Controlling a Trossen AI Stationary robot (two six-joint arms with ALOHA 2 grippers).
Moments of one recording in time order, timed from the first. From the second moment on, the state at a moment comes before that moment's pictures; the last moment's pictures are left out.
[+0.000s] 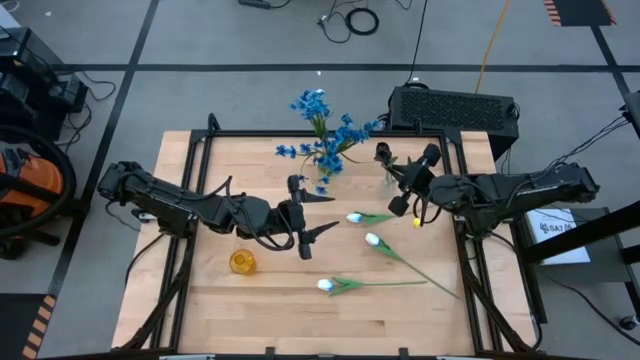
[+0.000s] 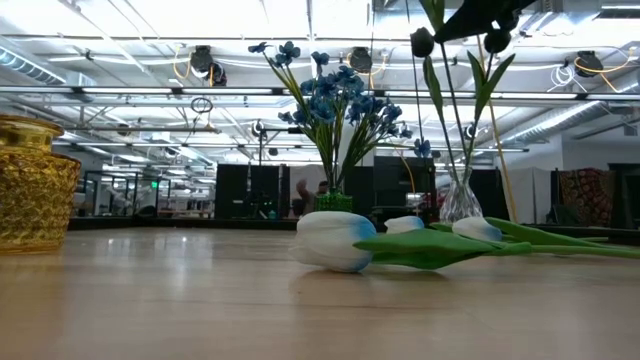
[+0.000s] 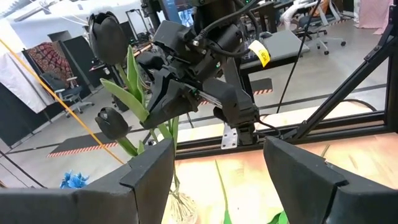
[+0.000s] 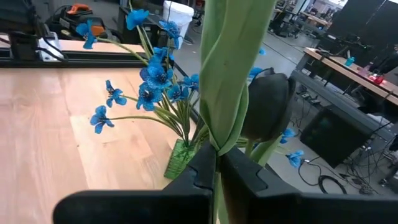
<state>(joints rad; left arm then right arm) -0.28 1.47 1.19 0.20 -0.47 0.27 0.15 0.93 0.87 -0.32 0.81 0.02</state>
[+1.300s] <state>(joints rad) -0.28 1.47 1.19 0.20 -0.47 0.30 0.10 1.02 0.87 -0.15 1.05 0.10</state>
